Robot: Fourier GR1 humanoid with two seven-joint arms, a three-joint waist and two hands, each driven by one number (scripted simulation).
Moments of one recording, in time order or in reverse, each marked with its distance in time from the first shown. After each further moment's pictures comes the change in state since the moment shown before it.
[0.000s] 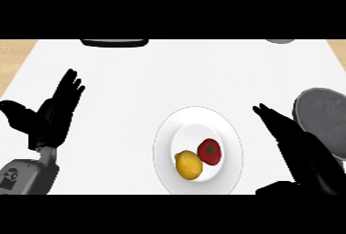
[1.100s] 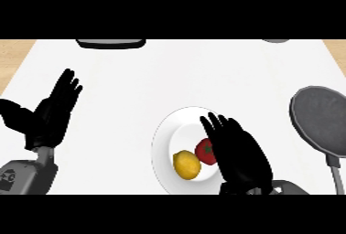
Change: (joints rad) left arm 0.006 -0.027 0.044 -0.018 -0.026 -0.023 0.034; right arm -0.282 0.267 0.255 0.159 0.027 0.303 0.290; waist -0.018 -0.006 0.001
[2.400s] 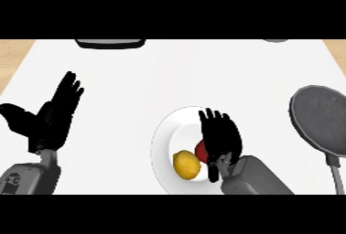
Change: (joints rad) left arm 0.022 -0.061 0.040 -0.008 -0.070 -0.039 0.002; right arm 0.014 0.215 -0.120 0.383 0.239 0.082 -0.138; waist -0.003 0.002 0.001
